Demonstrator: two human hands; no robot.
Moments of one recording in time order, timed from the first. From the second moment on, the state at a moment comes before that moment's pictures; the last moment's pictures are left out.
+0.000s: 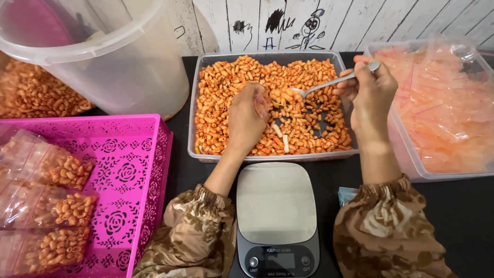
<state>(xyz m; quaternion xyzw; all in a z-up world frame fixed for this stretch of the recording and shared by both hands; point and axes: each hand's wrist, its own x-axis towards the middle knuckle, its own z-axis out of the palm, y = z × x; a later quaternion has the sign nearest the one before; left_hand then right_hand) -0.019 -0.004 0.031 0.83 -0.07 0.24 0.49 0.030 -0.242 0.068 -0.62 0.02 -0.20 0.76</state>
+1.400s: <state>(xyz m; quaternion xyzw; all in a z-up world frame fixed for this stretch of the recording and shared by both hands) -0.015 -0.002 0.037 0.60 -0.08 0.11 0.79 0.048 -0.250 0.018 -0.65 -0.03 -0.21 0.73</state>
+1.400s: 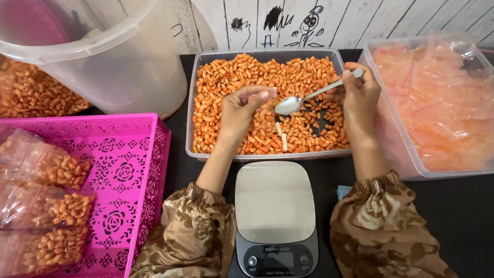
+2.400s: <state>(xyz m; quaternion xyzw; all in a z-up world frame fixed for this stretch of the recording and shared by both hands) -0.008 -0.002 0.032 0.57 -0.07 0.22 0.79 -0.019 -0.168 0.062 -0.74 -0.28 -0.02 0.60</state>
